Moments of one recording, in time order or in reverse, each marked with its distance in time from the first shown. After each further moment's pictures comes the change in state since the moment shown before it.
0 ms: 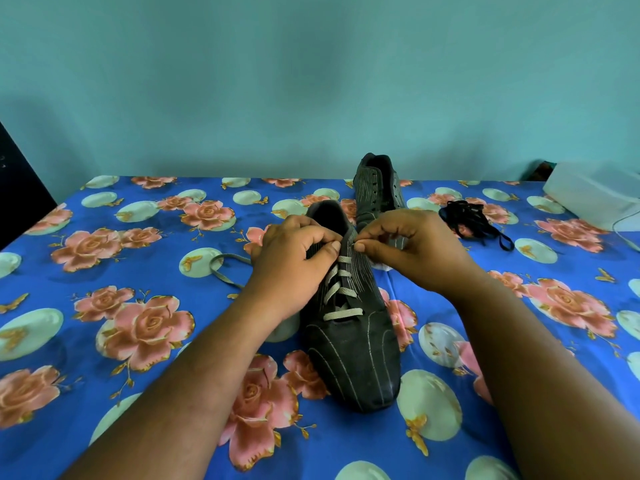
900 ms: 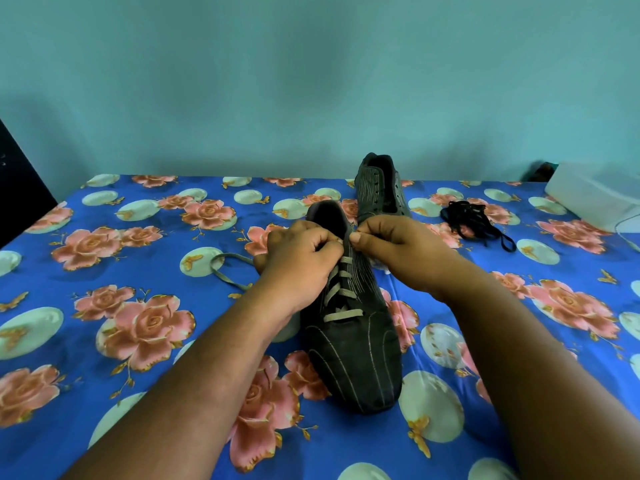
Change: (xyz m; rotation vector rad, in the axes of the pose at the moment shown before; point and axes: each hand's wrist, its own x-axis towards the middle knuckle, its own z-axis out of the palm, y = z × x) left_hand 0.007 0.009 0.005 0.025 -0.089 -0.179; right_hand 0.005 -0.018 0.010 0.241 -0.173 0.392
